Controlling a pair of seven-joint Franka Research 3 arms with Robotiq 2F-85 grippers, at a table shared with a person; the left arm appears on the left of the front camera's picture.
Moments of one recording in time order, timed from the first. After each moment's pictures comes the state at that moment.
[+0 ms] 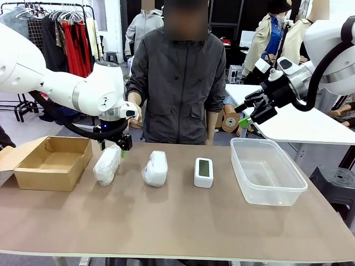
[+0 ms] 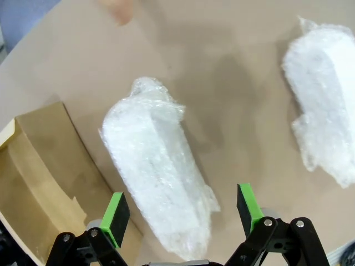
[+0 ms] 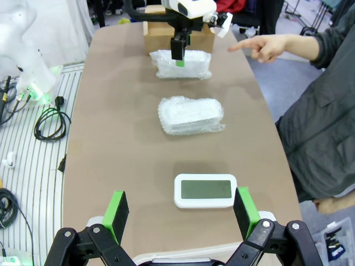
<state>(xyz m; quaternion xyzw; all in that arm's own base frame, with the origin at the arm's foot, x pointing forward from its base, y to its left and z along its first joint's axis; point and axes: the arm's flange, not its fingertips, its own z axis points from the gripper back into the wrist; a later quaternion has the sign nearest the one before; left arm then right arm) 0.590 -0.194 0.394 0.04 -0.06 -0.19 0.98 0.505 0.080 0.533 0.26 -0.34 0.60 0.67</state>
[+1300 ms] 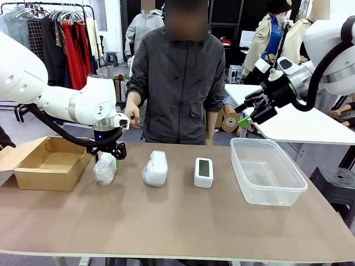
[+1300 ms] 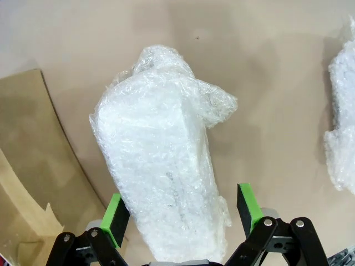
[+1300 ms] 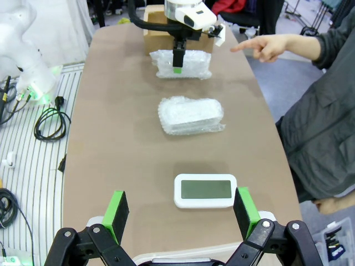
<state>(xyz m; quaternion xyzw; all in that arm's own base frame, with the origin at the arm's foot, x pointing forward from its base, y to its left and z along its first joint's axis) 0.597 -0.167 0.348 0.01 -0.01 -0.12 0.99 0.505 0.080 0.533 0.26 -0.34 0.60 0.67</state>
